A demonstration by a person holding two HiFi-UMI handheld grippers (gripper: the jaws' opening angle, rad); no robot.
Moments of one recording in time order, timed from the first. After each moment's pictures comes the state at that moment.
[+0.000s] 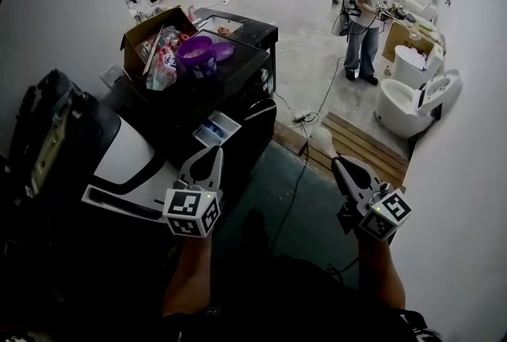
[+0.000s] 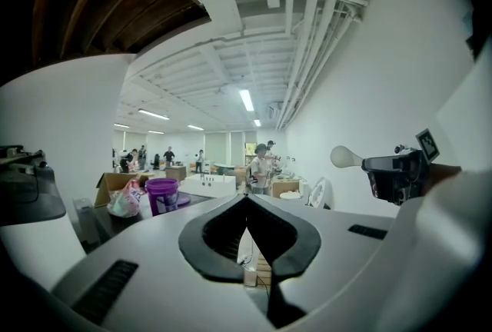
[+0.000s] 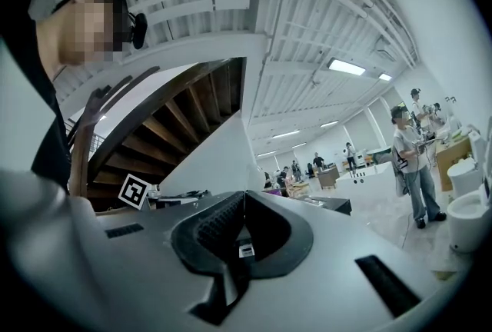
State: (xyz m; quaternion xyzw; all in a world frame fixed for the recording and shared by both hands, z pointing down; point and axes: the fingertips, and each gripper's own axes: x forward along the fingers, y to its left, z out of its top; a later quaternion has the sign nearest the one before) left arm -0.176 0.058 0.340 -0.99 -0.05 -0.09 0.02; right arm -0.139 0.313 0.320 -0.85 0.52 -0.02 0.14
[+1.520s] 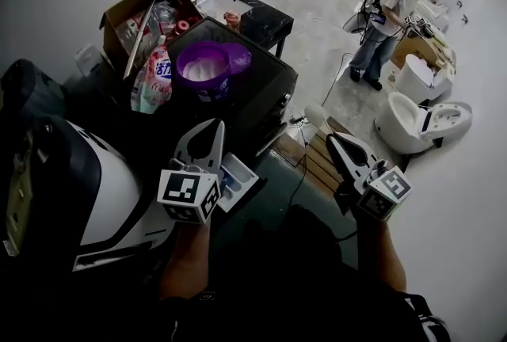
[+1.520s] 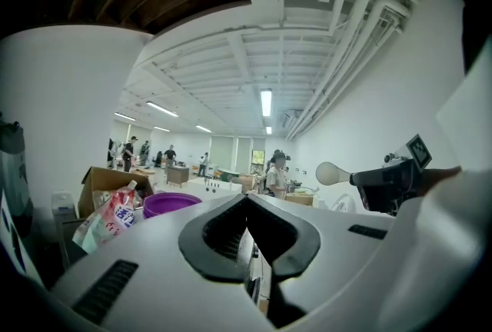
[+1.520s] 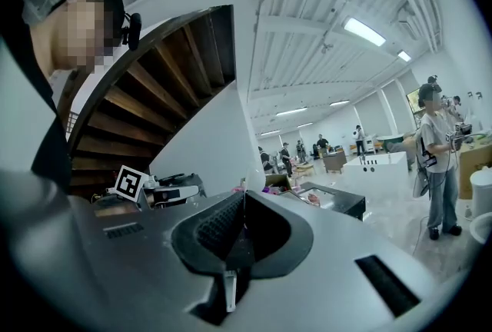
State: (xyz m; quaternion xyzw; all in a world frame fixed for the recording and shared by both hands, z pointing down) left arm 0.093 -0.149 0.343 -1.00 -0.05 -0.06 -0.03; right arm 0.139 0.069 0.327 -0.83 0.55 -0.10 0.08
